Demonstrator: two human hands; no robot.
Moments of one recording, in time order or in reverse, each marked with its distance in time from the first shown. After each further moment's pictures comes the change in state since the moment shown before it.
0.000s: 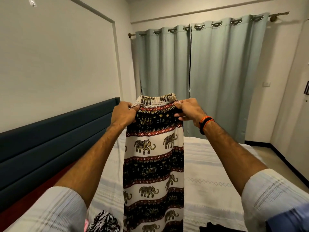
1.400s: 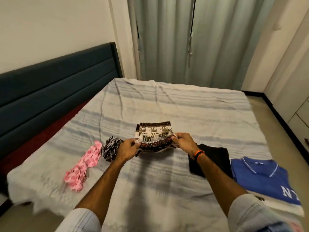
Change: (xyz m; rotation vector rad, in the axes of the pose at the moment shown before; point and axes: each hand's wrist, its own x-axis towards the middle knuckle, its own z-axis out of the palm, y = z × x) left_hand -0.332 -0.202 0.053 0.033 -0.454 -0.304; right_hand -0.281 0.280 0.036 -0.216 -0.260 0.304
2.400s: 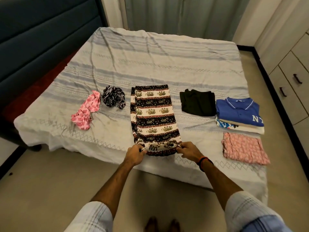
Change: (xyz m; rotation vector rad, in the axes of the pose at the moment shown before) left_hand -0.240 -0.140 0.074 0.225 -0.322 -0.148; right_hand -0.271 0.128 0.102 -0.191 -0.096 0.356
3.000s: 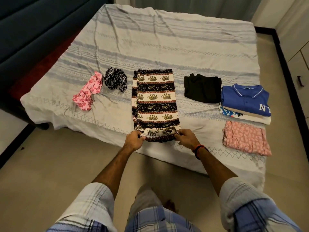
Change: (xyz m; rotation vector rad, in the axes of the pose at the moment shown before) left_hand -0.031 0.005 0.043 -0.062 0.041 -0.110; right_hand -0.014 0.037 0.006 0.030 -0.016 -0.014
